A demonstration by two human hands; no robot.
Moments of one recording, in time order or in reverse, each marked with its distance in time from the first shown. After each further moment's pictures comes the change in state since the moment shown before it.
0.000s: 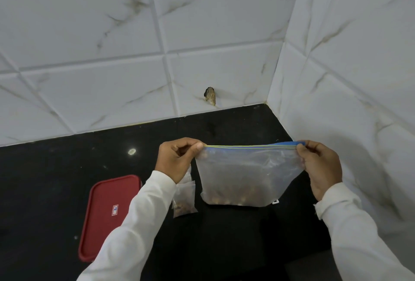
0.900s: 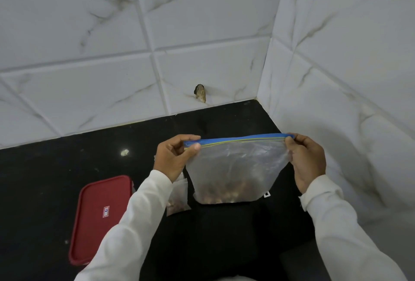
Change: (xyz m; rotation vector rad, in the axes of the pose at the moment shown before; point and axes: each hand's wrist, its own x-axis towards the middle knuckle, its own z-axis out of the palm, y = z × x) left_hand 0.002 -0.005 0.015 -0.138 -0.052 -0.101; right_hand -0.012 -0.010 0.008 0.162 0.047 0.062
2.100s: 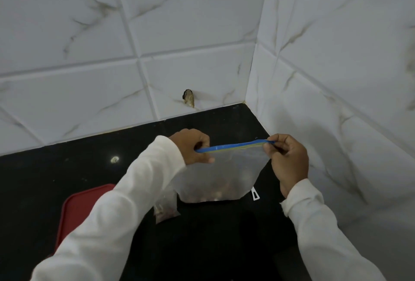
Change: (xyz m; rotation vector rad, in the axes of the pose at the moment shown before) left_hand 0.061 0.067 0.034 0.943 -0.758 -0.115; right_hand -0.031 -0.020 0.004 -0.217 -0.007 -0.242
